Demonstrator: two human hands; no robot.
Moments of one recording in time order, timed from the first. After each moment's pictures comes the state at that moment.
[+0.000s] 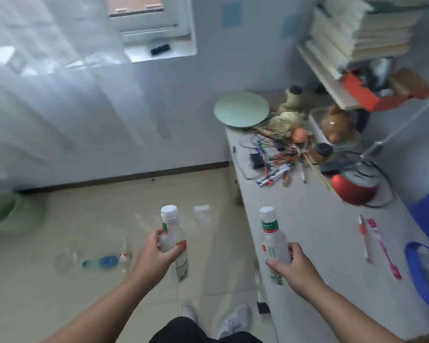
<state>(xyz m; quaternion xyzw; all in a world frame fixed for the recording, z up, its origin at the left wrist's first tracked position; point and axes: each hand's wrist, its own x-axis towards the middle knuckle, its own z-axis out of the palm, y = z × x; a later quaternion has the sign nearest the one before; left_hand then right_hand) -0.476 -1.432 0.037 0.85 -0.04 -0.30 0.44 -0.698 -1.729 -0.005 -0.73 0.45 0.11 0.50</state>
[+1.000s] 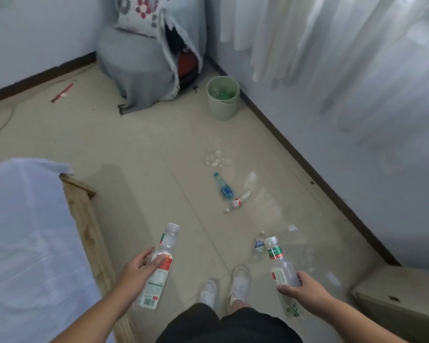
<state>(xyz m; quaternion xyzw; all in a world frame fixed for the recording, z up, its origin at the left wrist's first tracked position) -0.617 -1.023 0.004 0.63 0.51 -0.11 0.58 -0.404 -1.416 -0.054 -0.83 0.05 0.53 0.20</state>
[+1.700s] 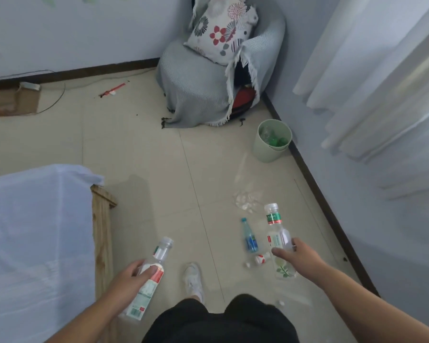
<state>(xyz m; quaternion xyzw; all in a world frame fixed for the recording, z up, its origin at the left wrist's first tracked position) -0.566 -0.780 -0.013 0.60 0.57 -0.11 0.55 -0.190 -1.048 -0.024 -0.88 -0.10 0.44 0.15</state>
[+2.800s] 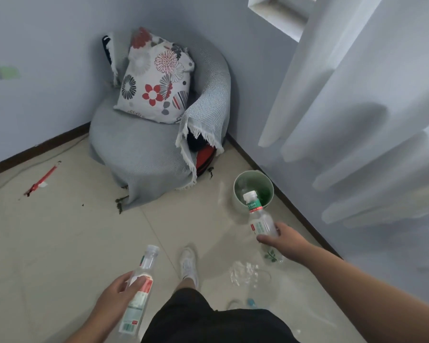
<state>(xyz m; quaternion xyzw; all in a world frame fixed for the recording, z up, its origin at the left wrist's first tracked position) -0.126 -0.382 -0.011 0.65 0.52 -0.12 0.54 0.200 -0.705 -0.015 -0.87 -0.04 0.42 0.26</state>
